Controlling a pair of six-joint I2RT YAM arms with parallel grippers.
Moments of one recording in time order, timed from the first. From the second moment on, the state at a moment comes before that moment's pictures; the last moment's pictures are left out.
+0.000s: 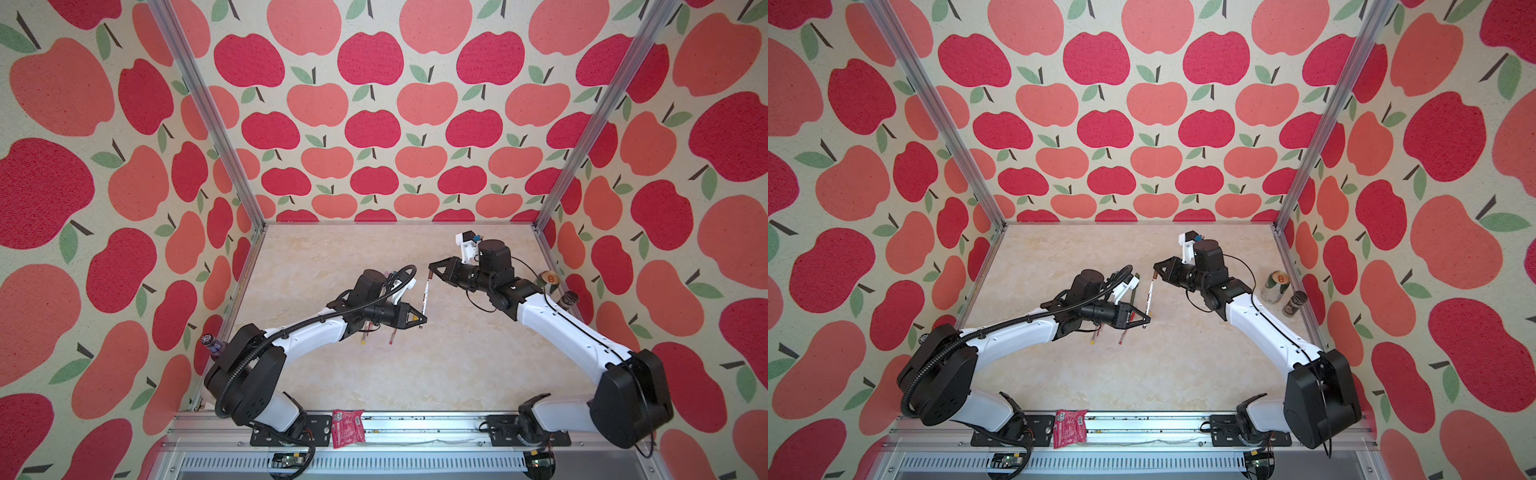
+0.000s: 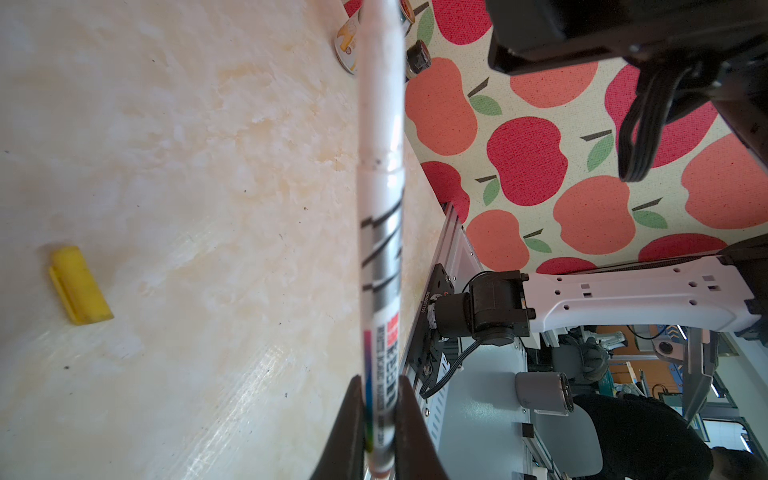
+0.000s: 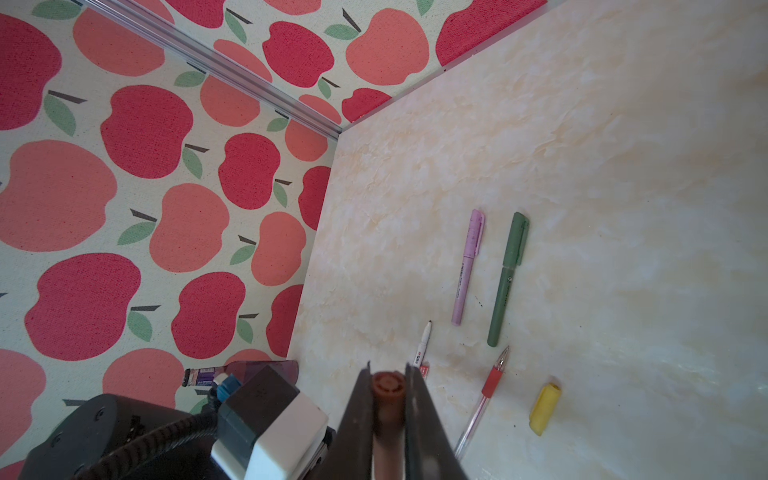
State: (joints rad) left arm -0.69 1.50 0.85 0.09 0.78 -0.56; right arm 0.52 1.35 1.00 -0.10 -0.43 0.77
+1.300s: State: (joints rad) left arm -0.69 1.49 0.84 0.09 0.78 -0.55; right arm 0.56 1.32 1.00 -0.13 -0.41 0.73
